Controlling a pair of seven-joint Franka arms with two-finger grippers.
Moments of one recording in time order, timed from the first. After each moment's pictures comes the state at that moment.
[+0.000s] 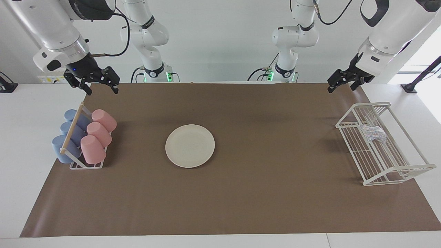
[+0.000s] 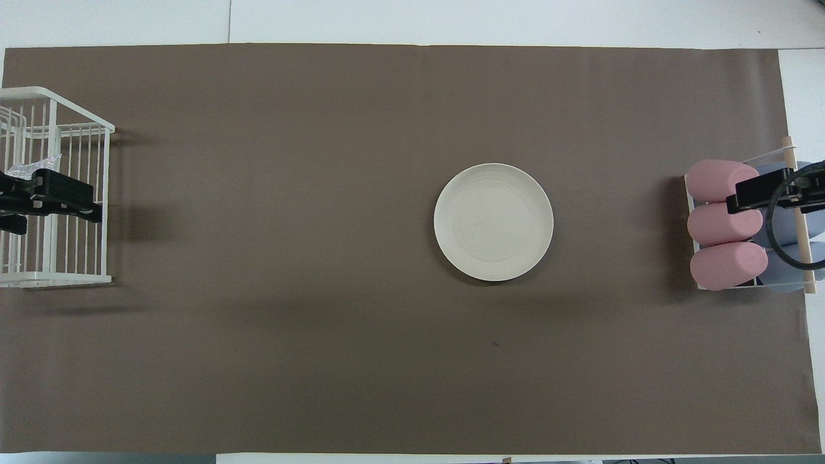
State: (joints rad) left arm -0.11 0.00 0.06 -1.55 -0.04 1.44 -0.12; right arm 0.02 -0.02 -0.09 -1.59 0.05 1.52 -0.06
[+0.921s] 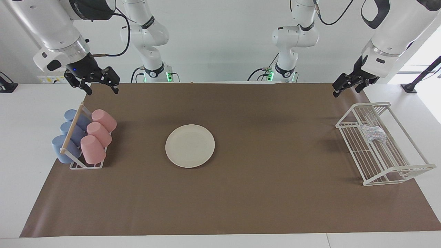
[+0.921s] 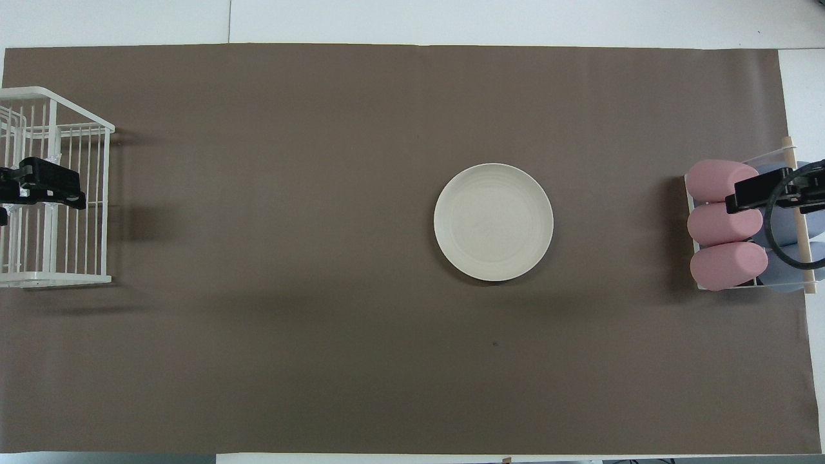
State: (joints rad) left arm -0.11 0.00 0.06 -1.57 0.07 1.50 -0.19; right arm 0.02 -0.02 -0.09 -1.59 0.05 1.52 -0.05
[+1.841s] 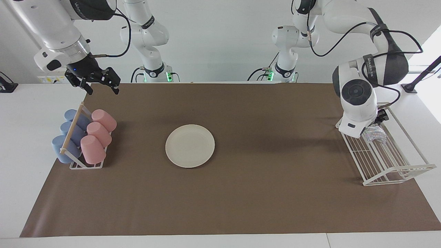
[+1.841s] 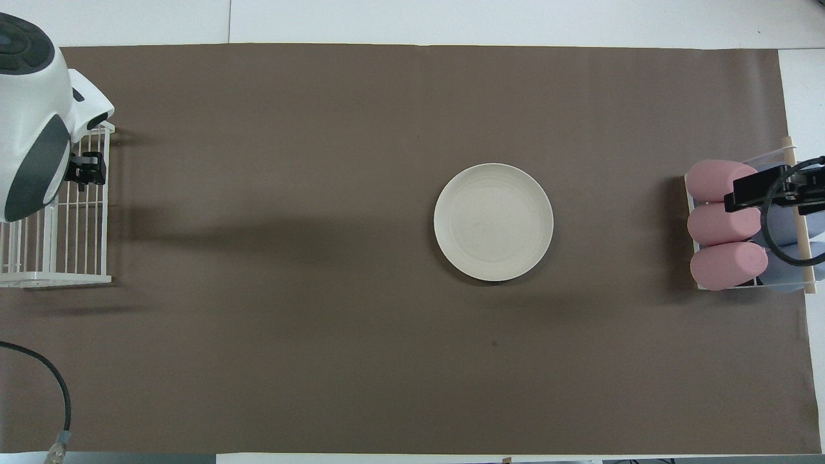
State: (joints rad) left arm -0.17 0.35 0.05 -1.58 0.67 1.65 -0.20; right arm 0.02 -0.02 -0.08 -1.59 0.05 1.52 0.01
